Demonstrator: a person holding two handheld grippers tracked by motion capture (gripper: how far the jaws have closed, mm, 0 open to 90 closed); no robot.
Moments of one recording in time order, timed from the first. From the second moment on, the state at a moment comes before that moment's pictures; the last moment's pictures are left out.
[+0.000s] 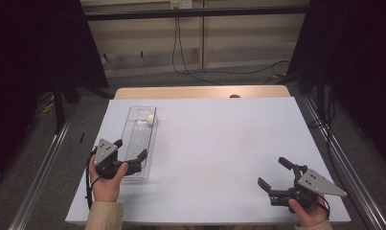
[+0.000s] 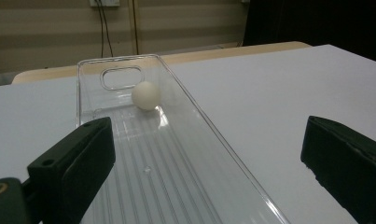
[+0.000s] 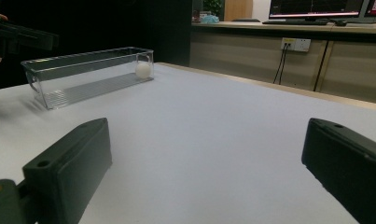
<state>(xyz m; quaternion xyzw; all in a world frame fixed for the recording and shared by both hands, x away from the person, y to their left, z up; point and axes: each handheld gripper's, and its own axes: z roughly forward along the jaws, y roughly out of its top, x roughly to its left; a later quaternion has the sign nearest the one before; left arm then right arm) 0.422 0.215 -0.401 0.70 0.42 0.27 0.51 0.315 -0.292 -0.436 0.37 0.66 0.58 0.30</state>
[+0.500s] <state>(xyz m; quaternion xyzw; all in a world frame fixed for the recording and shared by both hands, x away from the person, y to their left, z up) 0.414 0.214 -0.401 0.69 0.41 0.28 0.53 0.315 -0.293 -0.436 0.37 0.66 0.58 0.30</state>
